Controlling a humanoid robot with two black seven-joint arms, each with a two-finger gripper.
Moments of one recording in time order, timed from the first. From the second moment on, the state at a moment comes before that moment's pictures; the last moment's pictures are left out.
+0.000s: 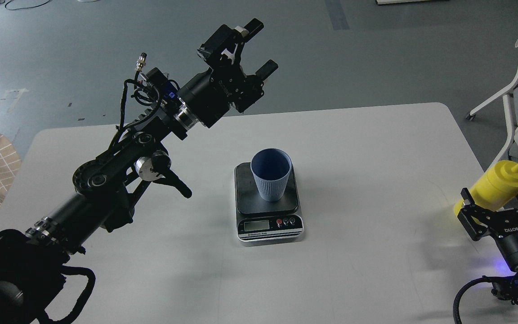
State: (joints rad) left arm -0.82 0.14 -0.80 -0.92 0.77 -0.47 -0.49; right arm -0.14 -0.11 1.87 1.06 0.28 0.49 -0.49
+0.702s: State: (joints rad) left arm -0.82 0.14 -0.81 -0.92 0.77 -0.47 -0.49; right arm -0.12 -0.10 1.87 1.06 0.25 0.49 -0.49
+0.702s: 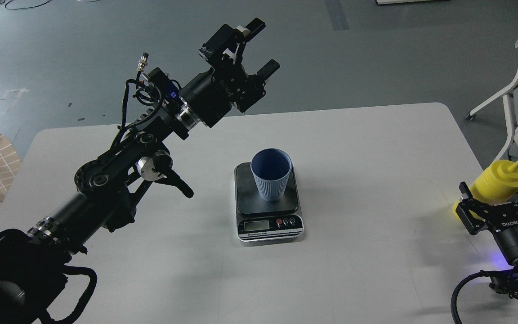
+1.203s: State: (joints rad) left arm -0.82 0.13 -0.86 -0.90 0.76 -0.46 -0.49; right arm -0.17 -0.08 1.88 1.07 -0.01 0.49 -0.30
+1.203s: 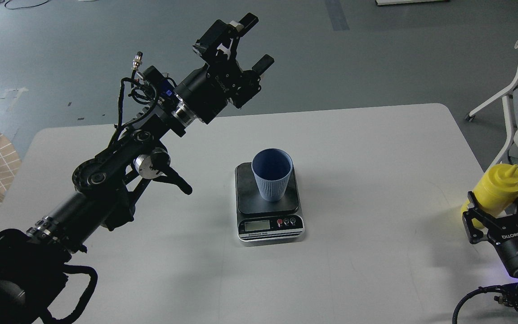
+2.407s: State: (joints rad) left arm -0.82 0.14 -0.99 -0.89 0.75 -0.46 -0.49; right arm 0.23 -0.35 1.94 1.40 -0.73 0.49 -0.28
